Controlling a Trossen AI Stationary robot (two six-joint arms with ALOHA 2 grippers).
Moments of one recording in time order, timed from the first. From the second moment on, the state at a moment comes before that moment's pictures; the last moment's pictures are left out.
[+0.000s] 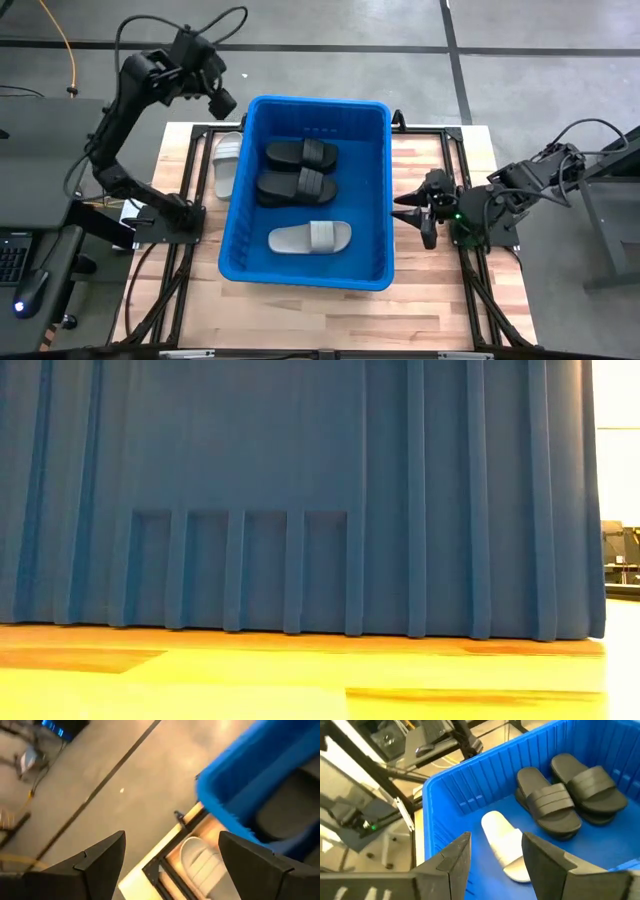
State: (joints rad) left arm 0.94 1.43 1.97 -1.44 -0.36 0.24; right arm 0.51 1.10 1.41 -0.86 0.57 0.70
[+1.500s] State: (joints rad) left arm 1.23 1.49 1.36 -0.69 -0.14 -0.37; right arm 0.40 0.92 1.41 -0.64 0.93 0.49
